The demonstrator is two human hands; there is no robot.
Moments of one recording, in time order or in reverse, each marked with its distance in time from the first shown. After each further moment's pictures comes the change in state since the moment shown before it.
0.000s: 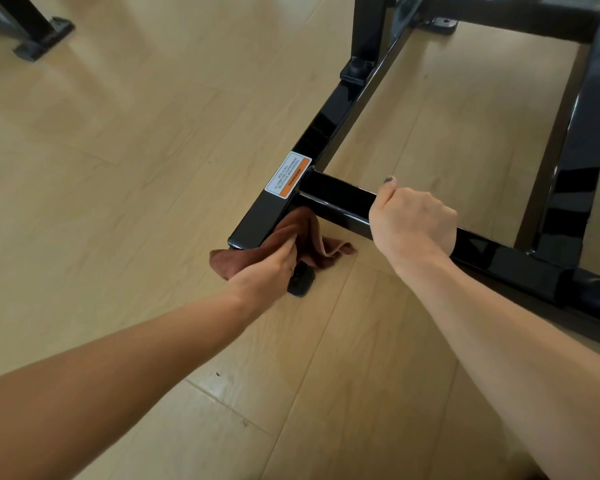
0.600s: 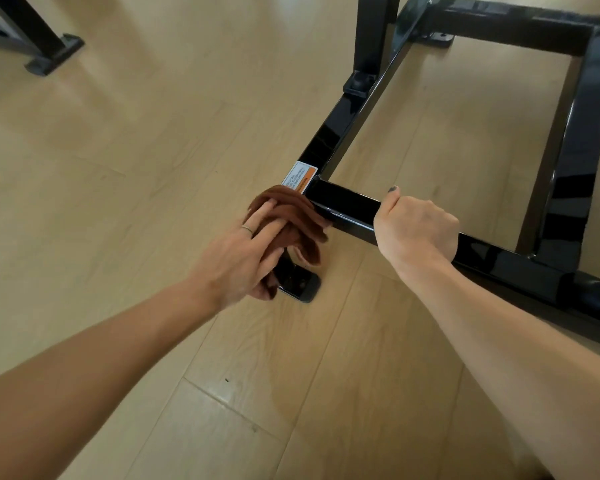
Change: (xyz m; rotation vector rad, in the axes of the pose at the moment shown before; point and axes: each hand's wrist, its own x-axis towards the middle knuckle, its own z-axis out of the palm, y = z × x) left_hand -0.032 -0.009 0.074 -1.198 0.614 -0.549; right_hand -0.003 -0.005 -0.006 0.010 -0.064 0.055
